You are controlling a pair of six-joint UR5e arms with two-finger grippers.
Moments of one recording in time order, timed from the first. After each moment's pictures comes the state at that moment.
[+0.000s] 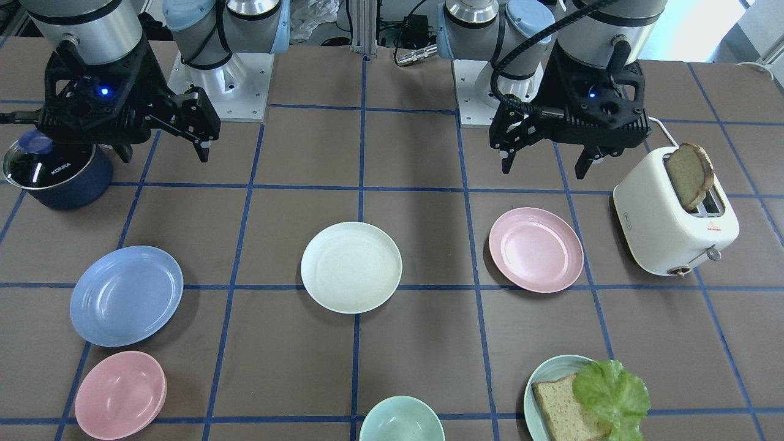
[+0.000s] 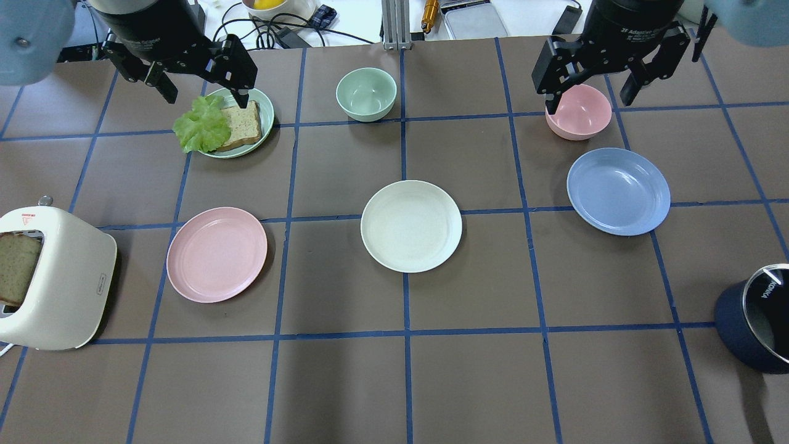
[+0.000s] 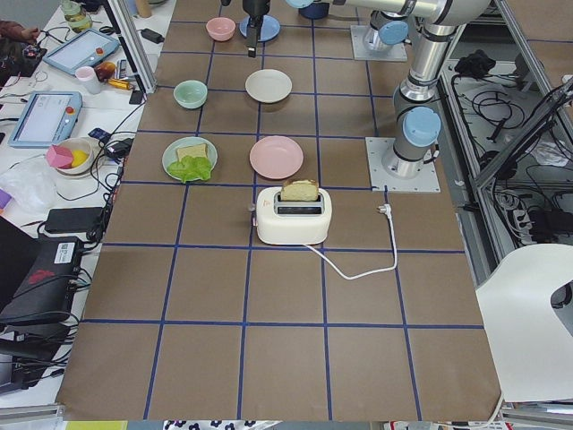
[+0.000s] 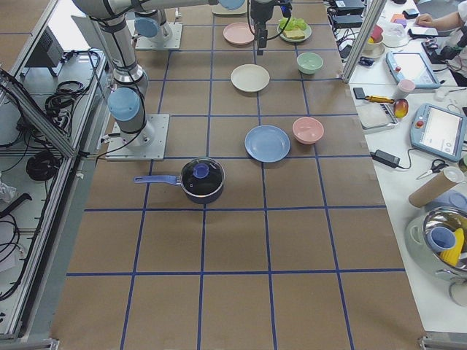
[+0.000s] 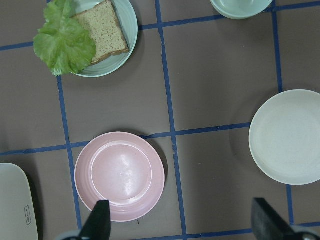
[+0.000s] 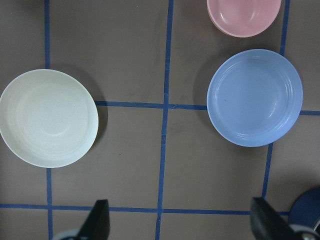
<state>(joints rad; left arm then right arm) -1.61 -1.65 -1.40 -1.57 1.62 0.07 1.59 -1.50 1.41 -1.48 -1.60 -0.04</state>
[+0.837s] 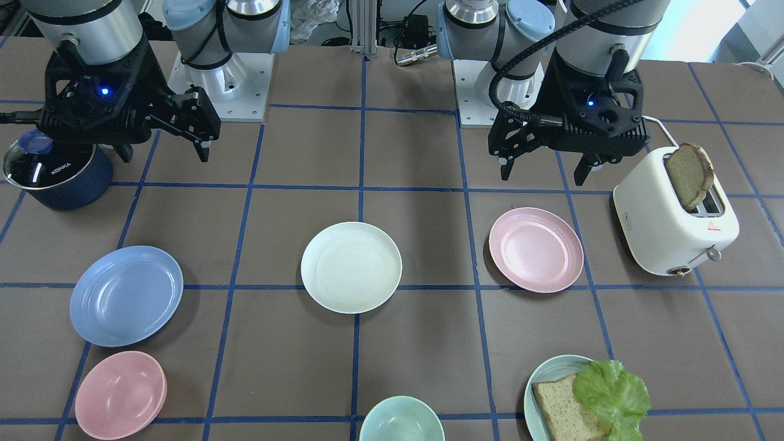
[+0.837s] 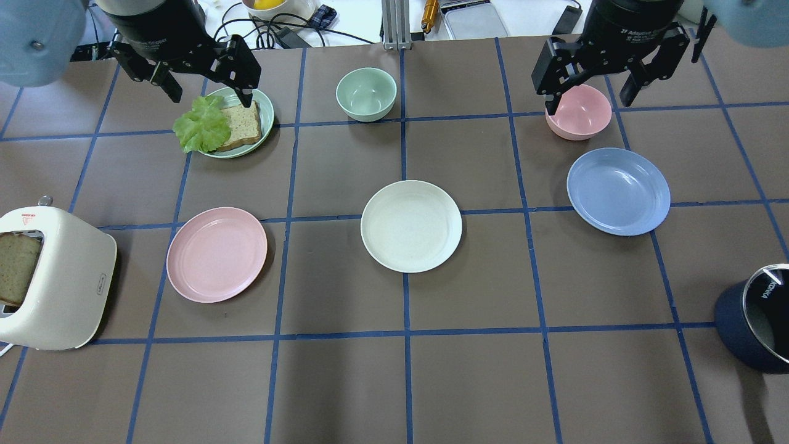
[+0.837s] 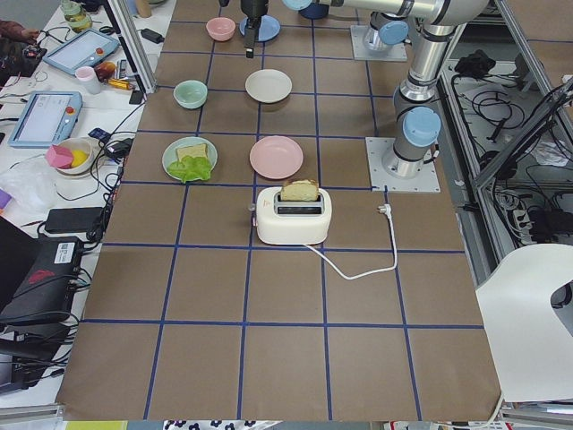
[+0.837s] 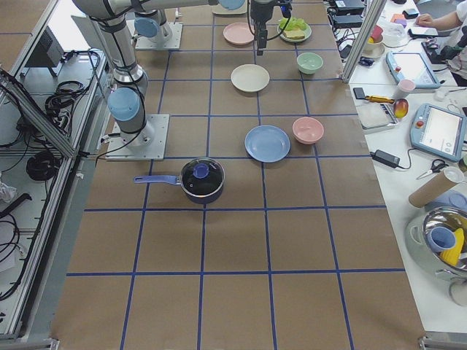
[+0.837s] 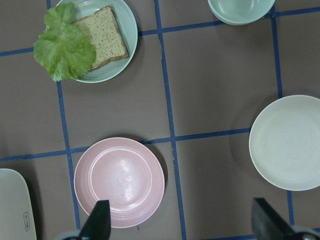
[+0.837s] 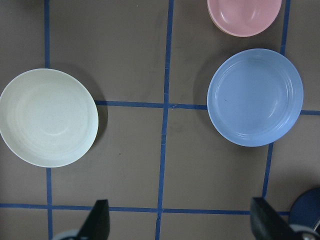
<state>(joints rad) -1.61 -1.66 -1.42 -1.55 1.61 0.07 1.59 -1.50 1.41 -1.48 -1.60 -0.04</state>
